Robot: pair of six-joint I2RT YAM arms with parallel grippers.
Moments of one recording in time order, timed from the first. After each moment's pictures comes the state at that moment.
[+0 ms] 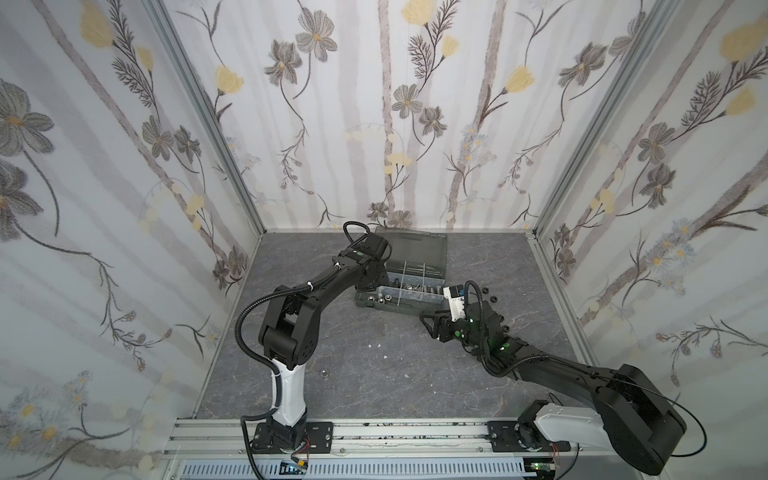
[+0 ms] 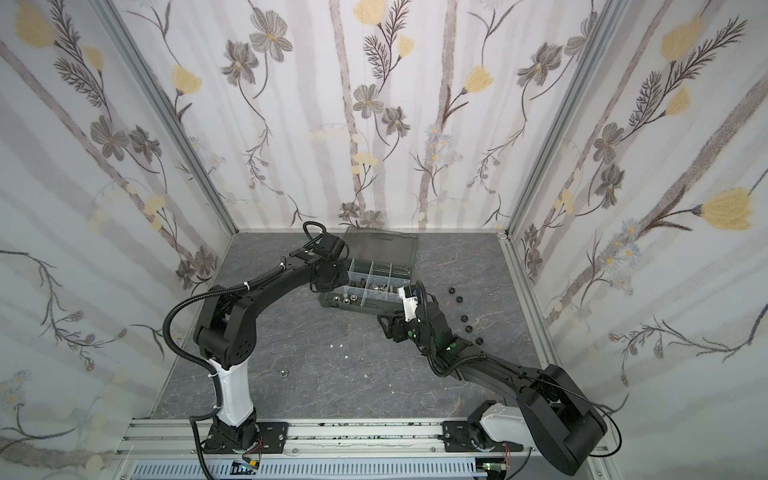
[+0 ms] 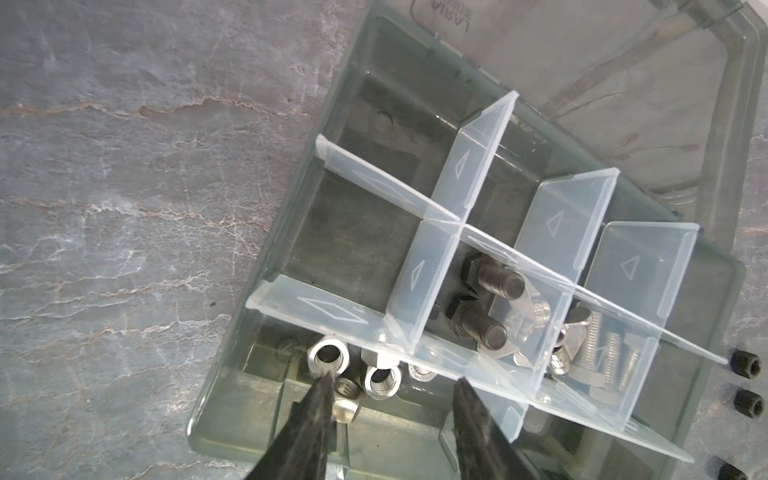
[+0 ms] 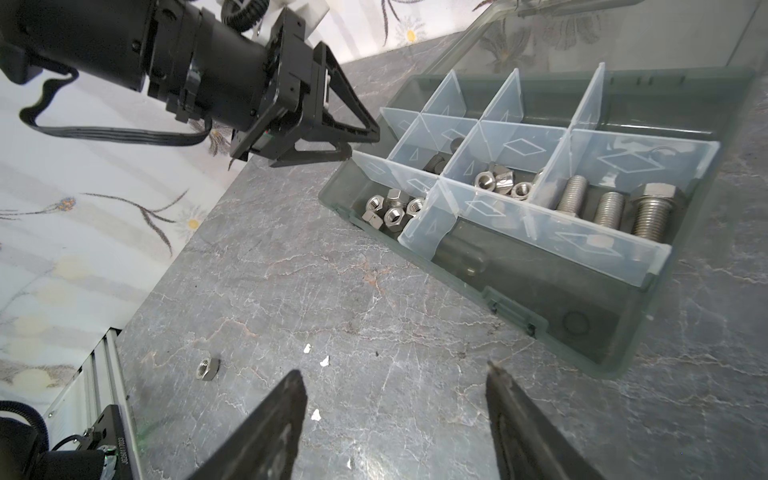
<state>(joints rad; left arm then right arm) -0.50 1.95 1.57 -0.70 -0.04 -0.76 0.69 1.25 0.48 0.36 -0.17 0.48</state>
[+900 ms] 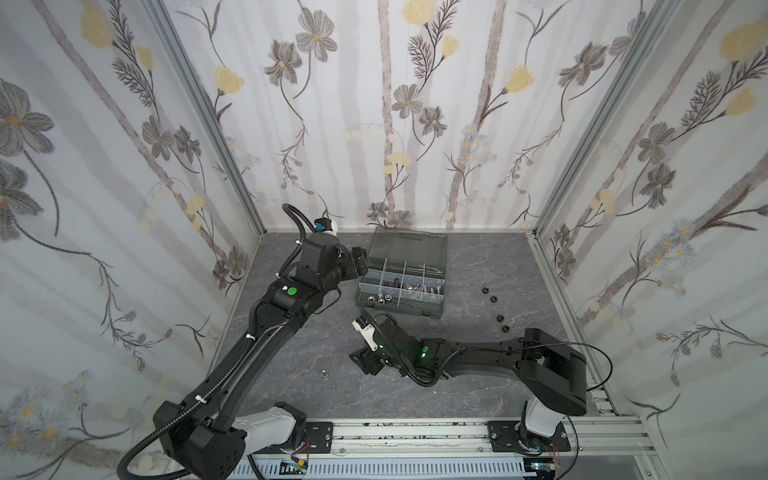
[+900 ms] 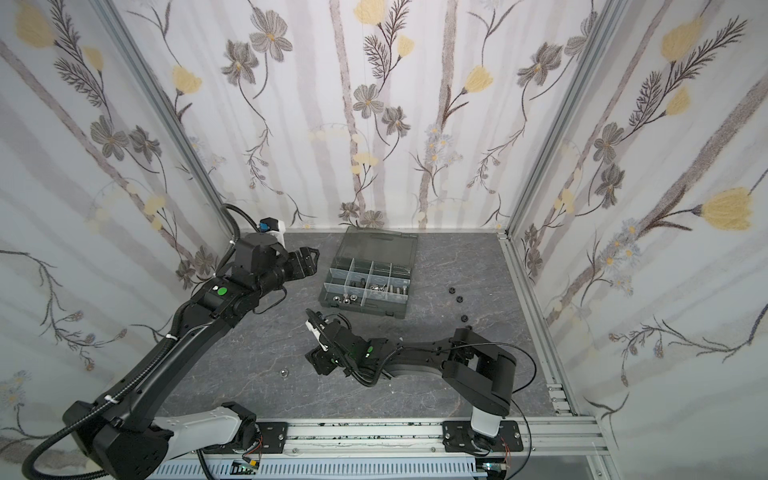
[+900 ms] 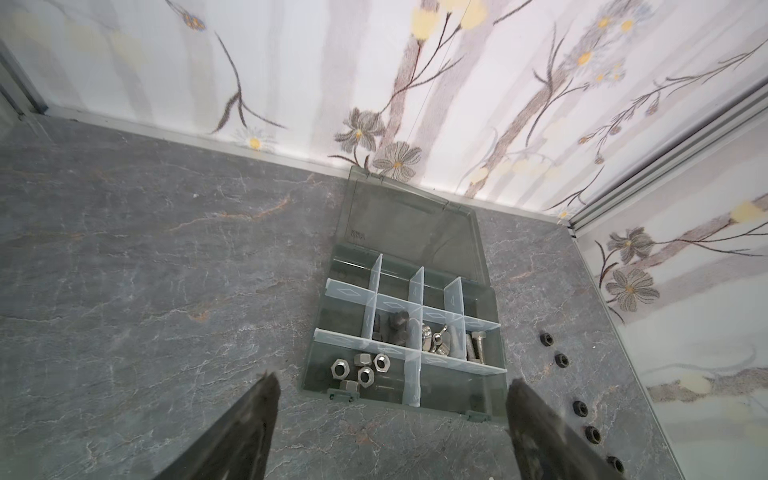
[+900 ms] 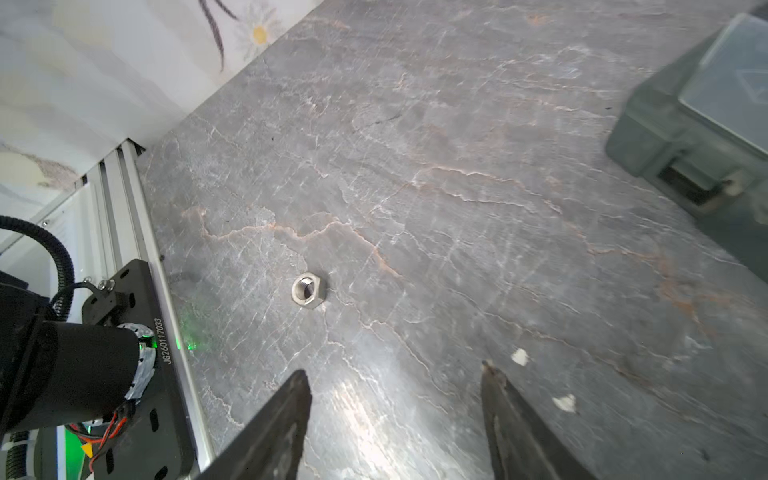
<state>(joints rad) -0.48 1.17 1.24 -0.53 -0.12 -0.50 1.22 1.80 1.07 0.09 0.05 0.38</state>
